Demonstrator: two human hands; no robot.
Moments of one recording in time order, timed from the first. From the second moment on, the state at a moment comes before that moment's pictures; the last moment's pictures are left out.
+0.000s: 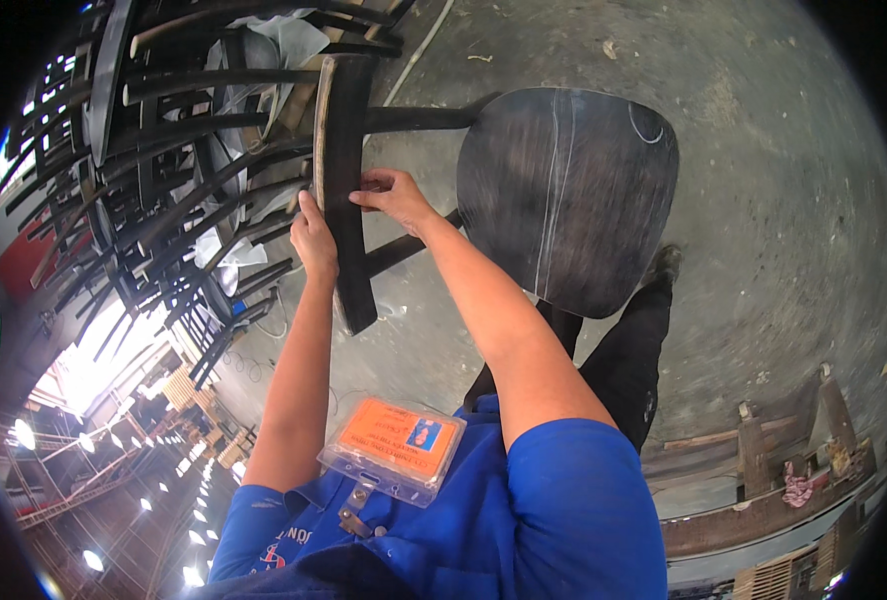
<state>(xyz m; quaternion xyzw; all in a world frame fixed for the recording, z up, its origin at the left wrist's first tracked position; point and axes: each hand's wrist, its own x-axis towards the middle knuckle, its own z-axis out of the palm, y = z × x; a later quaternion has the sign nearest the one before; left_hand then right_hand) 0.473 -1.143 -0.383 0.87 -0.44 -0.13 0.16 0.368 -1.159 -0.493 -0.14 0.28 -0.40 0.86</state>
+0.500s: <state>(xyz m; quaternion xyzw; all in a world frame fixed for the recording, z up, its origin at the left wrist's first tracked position) 0.478 -1.141 -0.391 0.86 -0.46 -0.12 0.18 0.367 -1.159 -0.495 -0.13 0.27 -0.40 0.86</state>
